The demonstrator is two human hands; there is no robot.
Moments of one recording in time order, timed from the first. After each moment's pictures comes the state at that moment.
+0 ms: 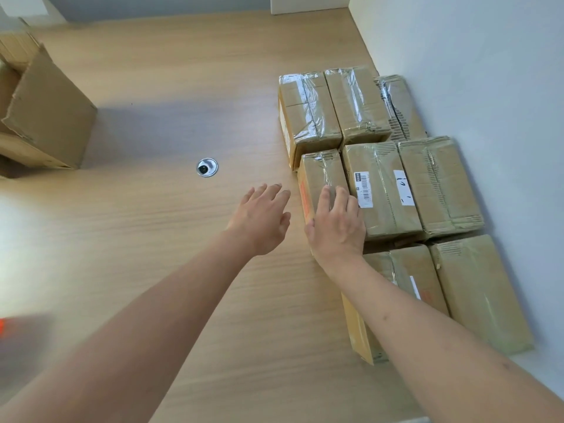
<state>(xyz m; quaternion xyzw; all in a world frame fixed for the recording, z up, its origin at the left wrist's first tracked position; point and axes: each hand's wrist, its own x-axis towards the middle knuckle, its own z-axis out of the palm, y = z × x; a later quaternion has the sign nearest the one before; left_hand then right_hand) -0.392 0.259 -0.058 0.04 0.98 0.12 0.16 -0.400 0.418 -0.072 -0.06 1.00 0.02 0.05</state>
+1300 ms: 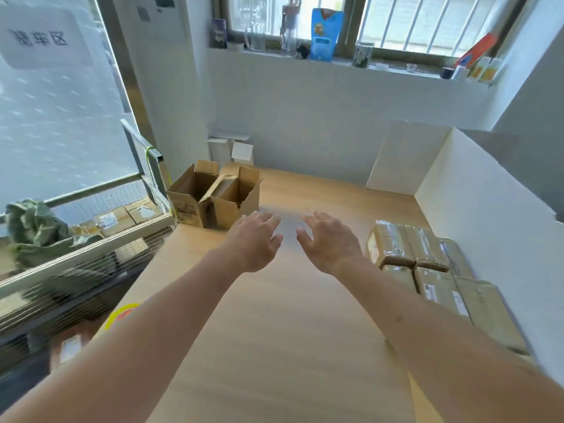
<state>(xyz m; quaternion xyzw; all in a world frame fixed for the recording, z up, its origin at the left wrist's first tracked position) -0.156 0.055 0.194 -0.12 0.99 0.12 -0.03 -0.249 0.210 0.198 -0.33 0.94 -0.11 -0.02</state>
